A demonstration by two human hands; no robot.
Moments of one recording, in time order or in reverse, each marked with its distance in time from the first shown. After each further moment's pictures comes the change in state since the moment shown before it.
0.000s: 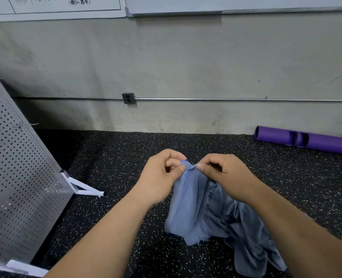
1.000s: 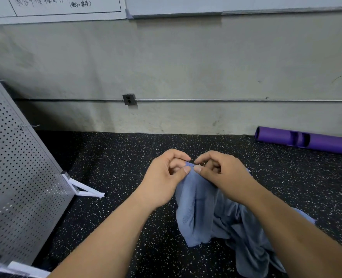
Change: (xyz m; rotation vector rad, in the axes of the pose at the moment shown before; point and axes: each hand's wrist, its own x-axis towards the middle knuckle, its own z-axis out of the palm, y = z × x) left_hand -0.002 0.000 0.004 -0.053 -0.069 0.068; right_hand 0.003 0.007 0.009 0.037 0.086 0.061
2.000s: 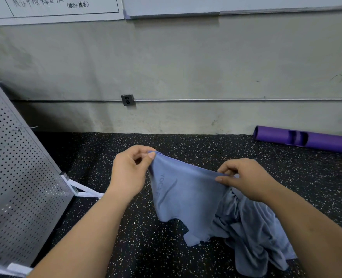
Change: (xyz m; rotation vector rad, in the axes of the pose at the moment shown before) left_hand 0.003 -0.015 -0.058 0.238 0.406 -0.010; right_hand -0.004 0.054 -0.044 -0.347 -0.089 0.094
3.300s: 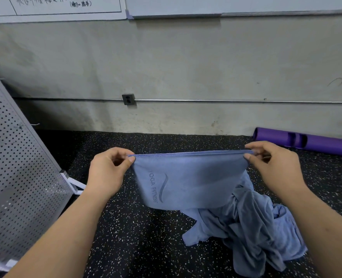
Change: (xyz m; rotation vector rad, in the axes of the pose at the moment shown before) left_hand 0.006 -0.029 -0.049 0.179 0.077 0.006; right_hand -0.016 0.014 -0.035 0.092 0.566 0.084
